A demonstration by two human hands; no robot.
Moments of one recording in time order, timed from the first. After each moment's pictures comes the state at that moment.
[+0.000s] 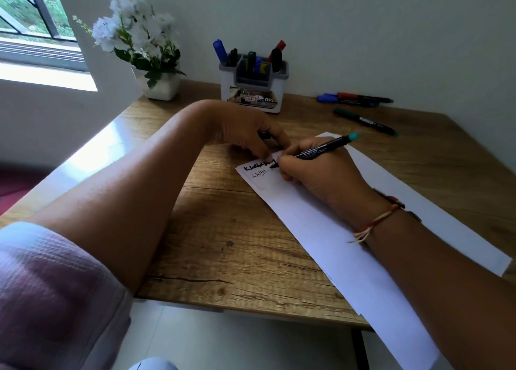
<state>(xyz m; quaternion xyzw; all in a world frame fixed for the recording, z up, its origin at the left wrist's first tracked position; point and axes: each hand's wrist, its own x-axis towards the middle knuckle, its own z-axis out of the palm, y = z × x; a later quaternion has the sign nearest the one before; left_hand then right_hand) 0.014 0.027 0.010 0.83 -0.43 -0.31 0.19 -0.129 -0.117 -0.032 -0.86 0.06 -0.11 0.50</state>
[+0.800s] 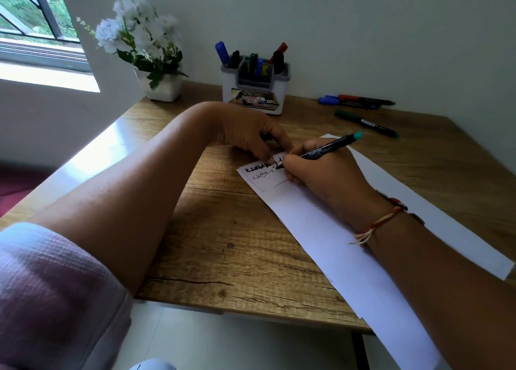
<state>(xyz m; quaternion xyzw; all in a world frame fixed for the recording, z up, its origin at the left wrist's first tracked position) 0.013 0.028 0.010 0.83 -0.43 -0.30 0.19 -0.128 -0.118 -0.029 -0.86 0.10 -0.12 0.48</state>
